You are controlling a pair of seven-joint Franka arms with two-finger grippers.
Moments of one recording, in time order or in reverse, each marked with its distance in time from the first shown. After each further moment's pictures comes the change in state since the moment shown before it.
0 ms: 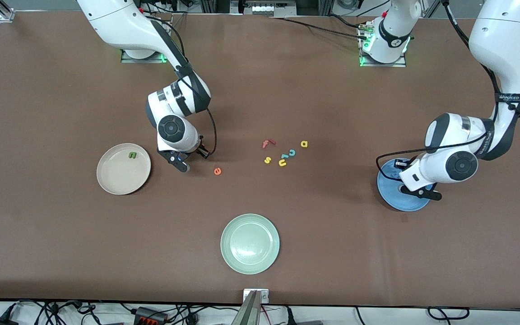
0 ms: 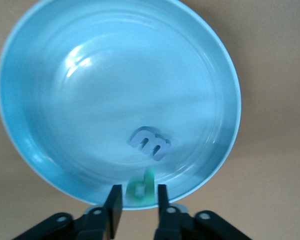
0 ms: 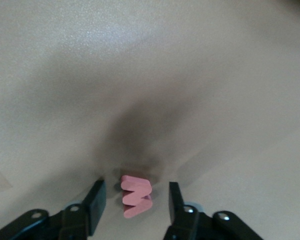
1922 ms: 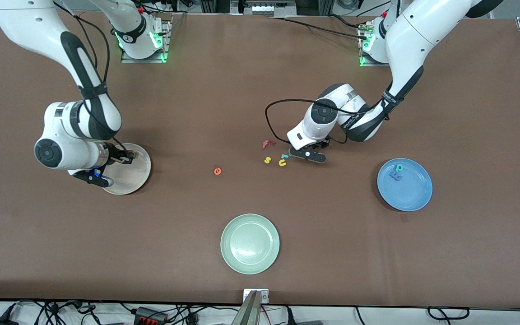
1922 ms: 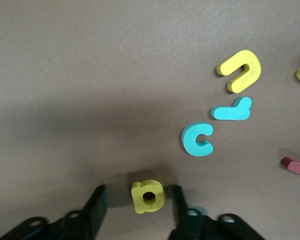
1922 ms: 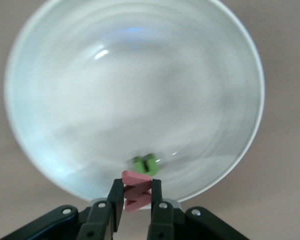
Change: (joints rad) left arm -0.258 0.108 -0.307 -0.153 0.150 0.352 -0.642; right arm -0.456 -0.077 -0.025 0.005 -0.002 -0.210 -0.816
